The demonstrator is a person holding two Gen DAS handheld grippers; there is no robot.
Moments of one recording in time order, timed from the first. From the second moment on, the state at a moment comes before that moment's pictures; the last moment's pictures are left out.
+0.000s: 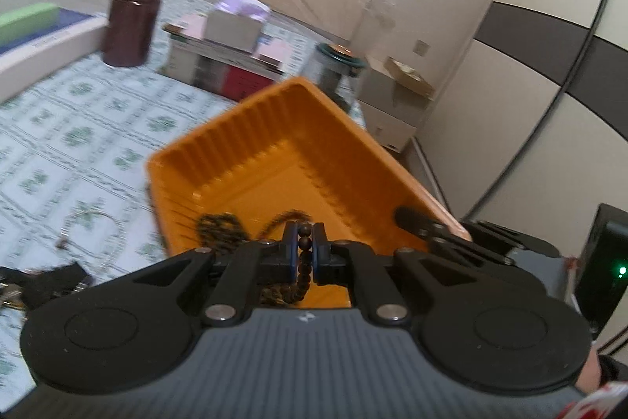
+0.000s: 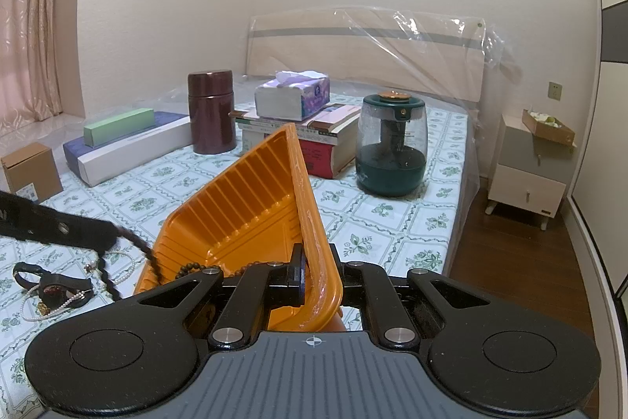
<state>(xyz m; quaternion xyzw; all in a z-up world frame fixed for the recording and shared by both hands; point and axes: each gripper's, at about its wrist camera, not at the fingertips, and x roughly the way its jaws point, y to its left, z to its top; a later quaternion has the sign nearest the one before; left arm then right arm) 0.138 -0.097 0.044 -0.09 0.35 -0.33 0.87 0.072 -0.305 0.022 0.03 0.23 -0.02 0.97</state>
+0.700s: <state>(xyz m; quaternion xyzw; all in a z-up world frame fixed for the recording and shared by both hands) 0.131 -0.005 0.030 -0.10 0.34 -0.18 0.92 0.071 -0.304 0.022 0.04 0.24 -0.02 0.97</state>
